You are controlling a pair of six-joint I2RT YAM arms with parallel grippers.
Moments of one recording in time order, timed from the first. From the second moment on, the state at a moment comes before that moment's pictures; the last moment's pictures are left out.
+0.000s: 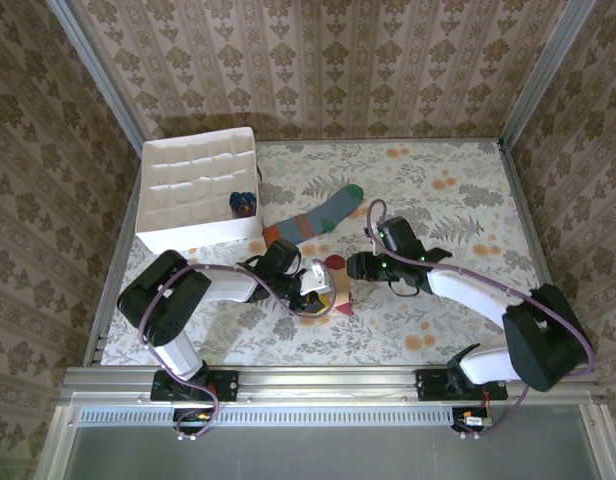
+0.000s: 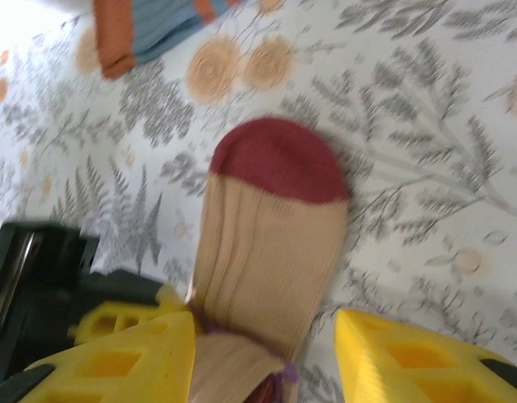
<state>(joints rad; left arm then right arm) -0.77 1.69 0.65 0.12 0.72 0.51 0.53 1.33 0.68 -0.21 -0.29 0.53</state>
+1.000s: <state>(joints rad) -0.76 1.65 0.65 0.06 0.69 0.51 0.65 1.58 0.75 -0.23 -0.34 0.70</state>
